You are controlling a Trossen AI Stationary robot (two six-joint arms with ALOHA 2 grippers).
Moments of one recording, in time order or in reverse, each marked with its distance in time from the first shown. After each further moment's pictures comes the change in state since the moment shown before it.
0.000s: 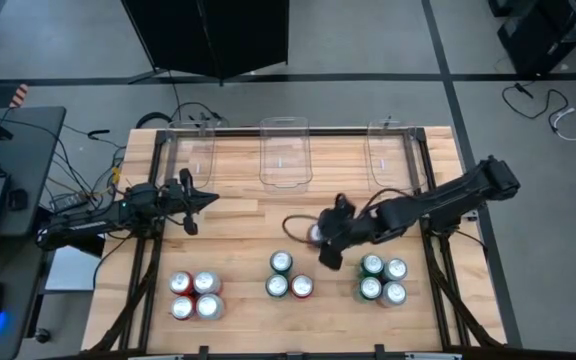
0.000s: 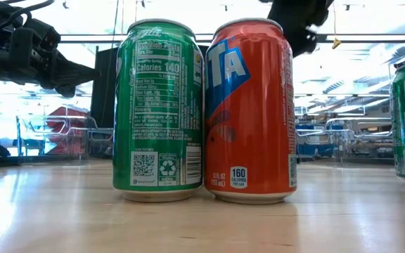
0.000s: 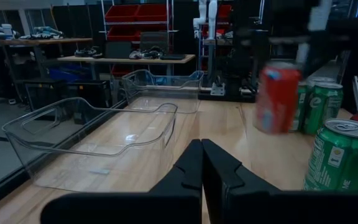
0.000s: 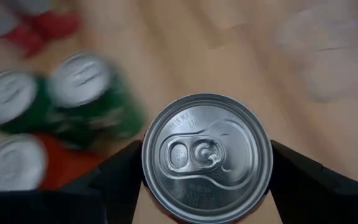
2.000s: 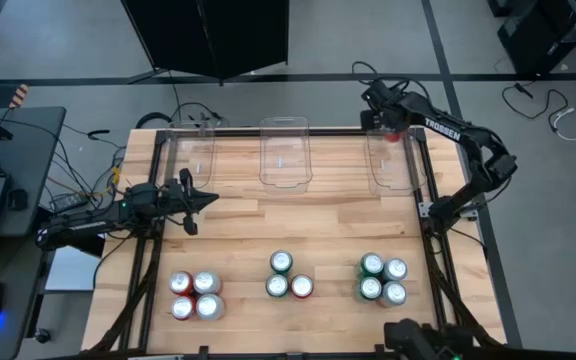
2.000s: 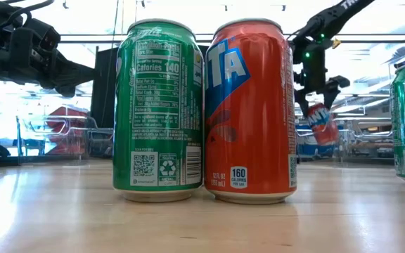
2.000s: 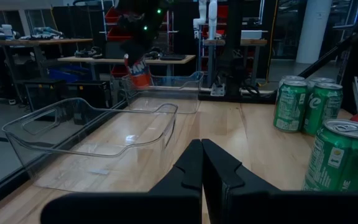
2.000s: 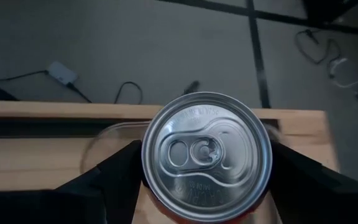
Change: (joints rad) left arm 0.000 0.000 0.000 0.002 0.000 0.000; right arm -1.199 0.059 0.022 -0.182 0.190 -0.084
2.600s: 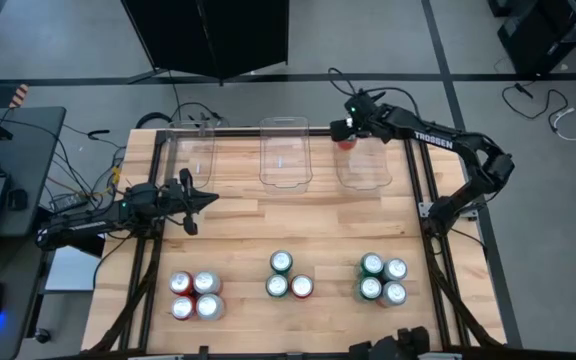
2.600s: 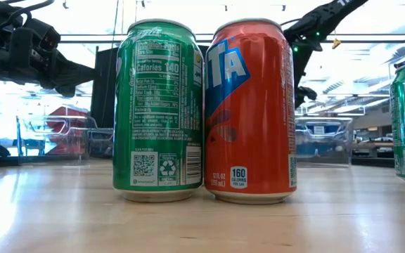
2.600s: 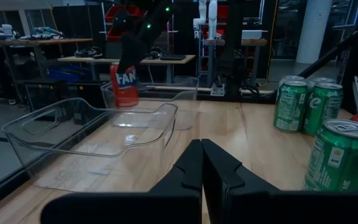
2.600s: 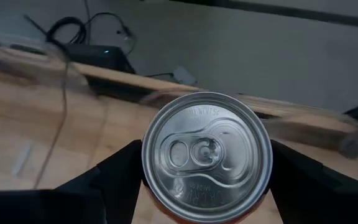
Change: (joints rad) left arm 0.000 0.000 0.000 -0.001 0.000 0.000; right arm 0.172 -0.001 -0.056 0.297 -0.272 -0.007
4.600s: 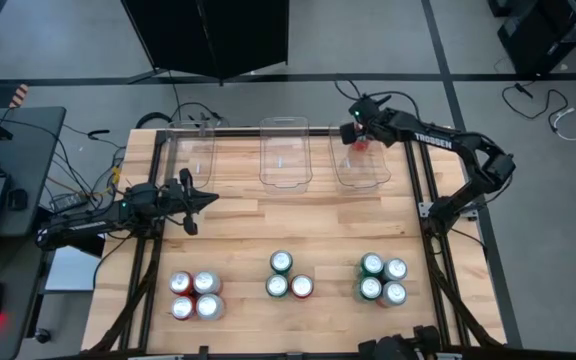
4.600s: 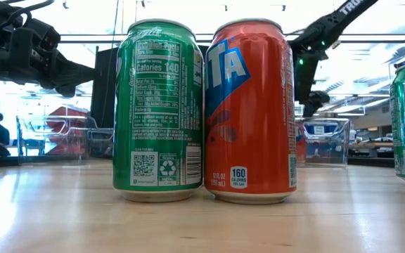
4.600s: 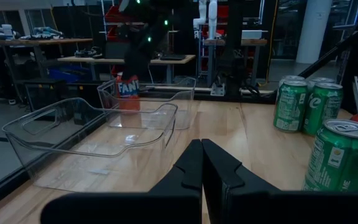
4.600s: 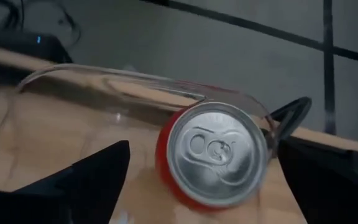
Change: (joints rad) left arm 0.000 0.000 0.000 0.000 0.000 0.000; right arm -0.041 -0.001 -0.067 -0.020 0.142 -0.109
